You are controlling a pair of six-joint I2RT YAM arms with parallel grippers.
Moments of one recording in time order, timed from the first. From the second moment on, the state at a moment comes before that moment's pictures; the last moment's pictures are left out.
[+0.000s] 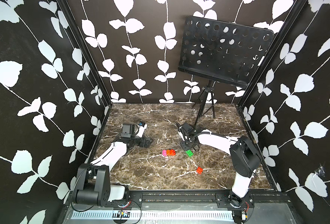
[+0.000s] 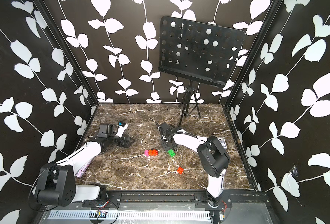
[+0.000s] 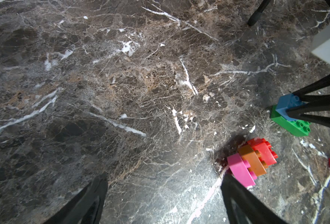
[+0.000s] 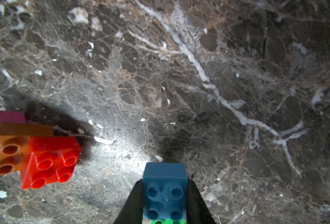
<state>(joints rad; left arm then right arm) -0.15 1.34 0.75 -0.29 0.41 0.14 0.72 1.85 1.28 -0.72 0.06 0.18</state>
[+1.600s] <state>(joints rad) -0.15 1.32 0.75 -0.29 0.41 0.14 0.75 1.77 1.16 -0.61 0.15 0.24</state>
